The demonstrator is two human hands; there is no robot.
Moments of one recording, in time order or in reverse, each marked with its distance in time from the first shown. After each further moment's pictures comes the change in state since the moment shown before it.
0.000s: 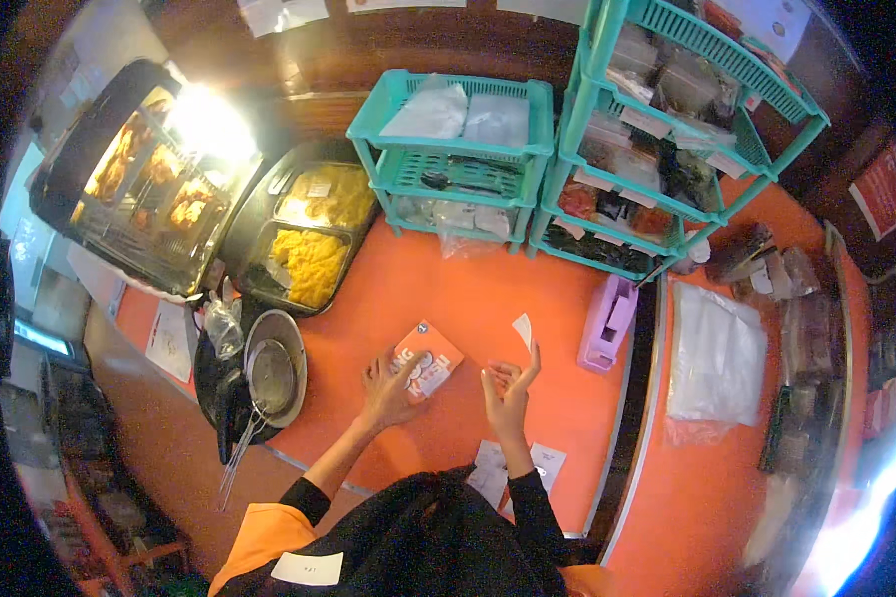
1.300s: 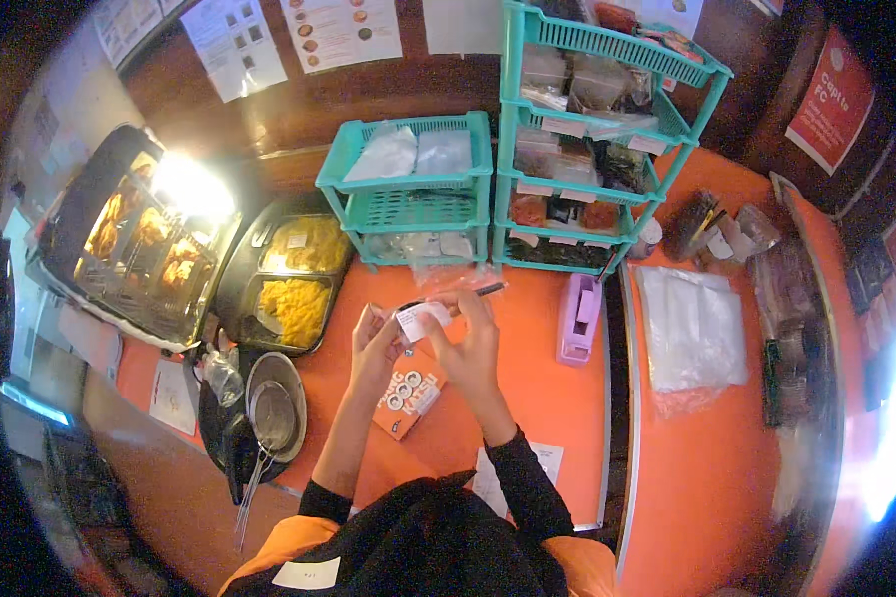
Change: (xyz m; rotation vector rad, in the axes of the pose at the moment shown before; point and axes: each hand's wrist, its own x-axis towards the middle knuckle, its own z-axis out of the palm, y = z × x) left_hand 0.092 0.086 -0.100 -1.686 0.080 -0.077; right_hand 0.048 -0.164 0.017 -0.113 0.097 -0.469
